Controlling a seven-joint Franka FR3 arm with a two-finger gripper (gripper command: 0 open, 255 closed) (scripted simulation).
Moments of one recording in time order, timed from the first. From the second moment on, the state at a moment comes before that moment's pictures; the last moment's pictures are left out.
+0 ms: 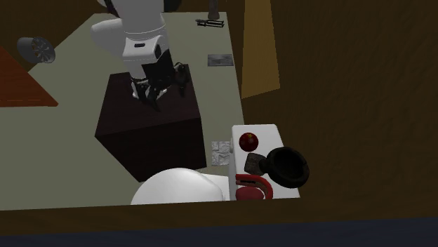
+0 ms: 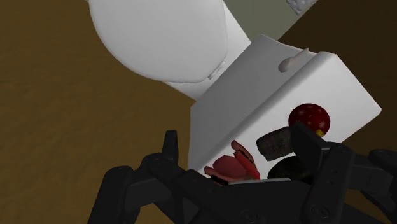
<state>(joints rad) 0.24 -0.38 0.08 -2.46 0.04 2.20 -0.25</state>
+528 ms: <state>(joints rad) 0.32 -0.15 0.15 -2.44 0.00 2.44 -0.34</state>
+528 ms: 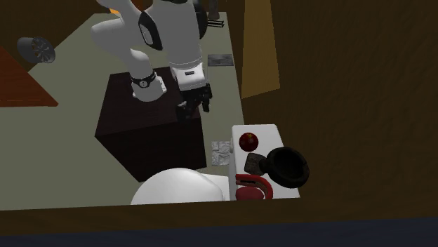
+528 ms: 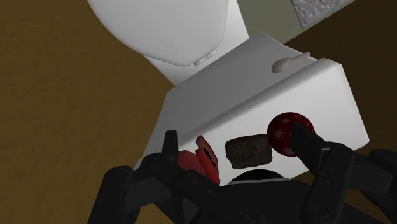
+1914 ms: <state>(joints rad) 0.55 0.45 0.15 -2.22 -0.46 2.86 -0.29</state>
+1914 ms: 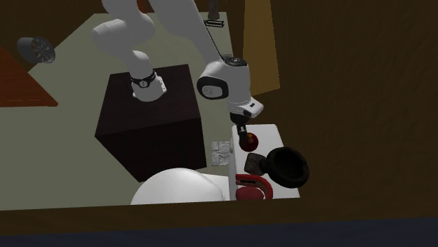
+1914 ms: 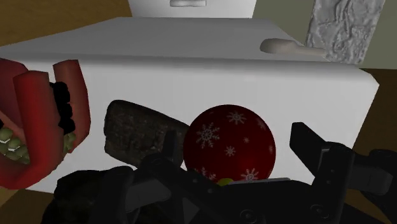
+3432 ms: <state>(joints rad) 0.58 0.53 0.11 -2.18 -0.49 2.90 -0.27</state>
